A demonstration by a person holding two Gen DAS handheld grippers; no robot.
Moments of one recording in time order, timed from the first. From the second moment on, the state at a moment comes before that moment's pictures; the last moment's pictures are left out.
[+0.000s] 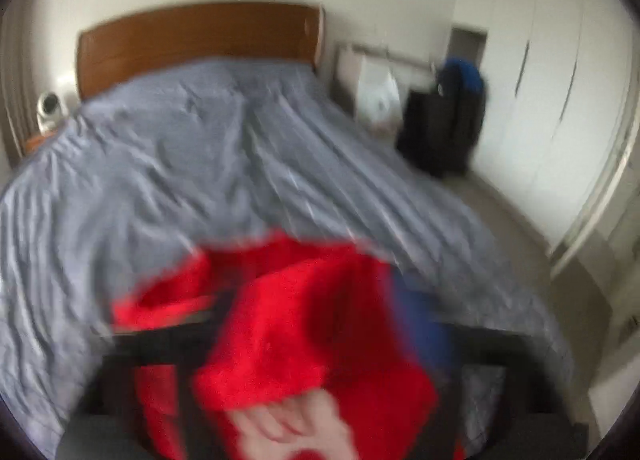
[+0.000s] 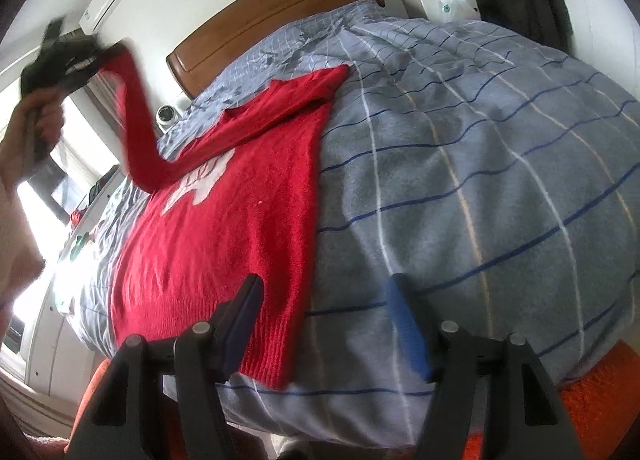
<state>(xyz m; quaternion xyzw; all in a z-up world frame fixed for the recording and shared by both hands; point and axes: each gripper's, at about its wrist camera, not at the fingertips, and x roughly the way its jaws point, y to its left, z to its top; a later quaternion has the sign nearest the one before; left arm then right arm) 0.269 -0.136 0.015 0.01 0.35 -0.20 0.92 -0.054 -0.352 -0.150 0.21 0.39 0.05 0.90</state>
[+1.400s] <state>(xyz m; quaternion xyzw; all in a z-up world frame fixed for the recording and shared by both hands) 0.033 0.018 -0.098 0.04 0.40 -0.03 0.92 -0.111 -0.315 -0.090 0.11 0.34 0.04 0.93</state>
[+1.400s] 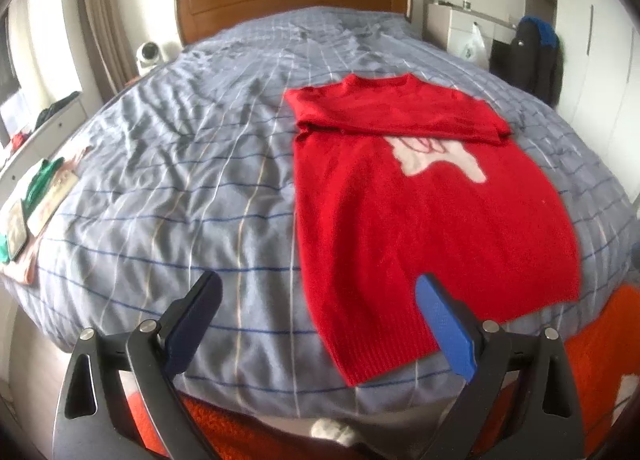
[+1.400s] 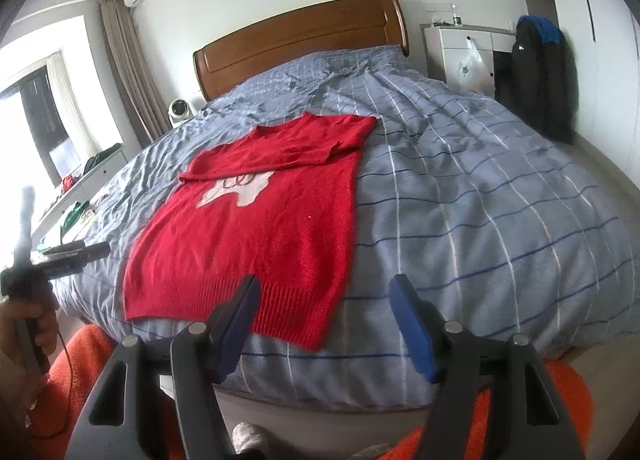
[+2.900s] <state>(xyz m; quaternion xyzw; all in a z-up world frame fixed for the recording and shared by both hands) 0.070 0.057 -0.164 -0.04 0.42 -0.01 0.90 0.155 -0.327 -0.128 0.15 0.45 0.04 0.88</state>
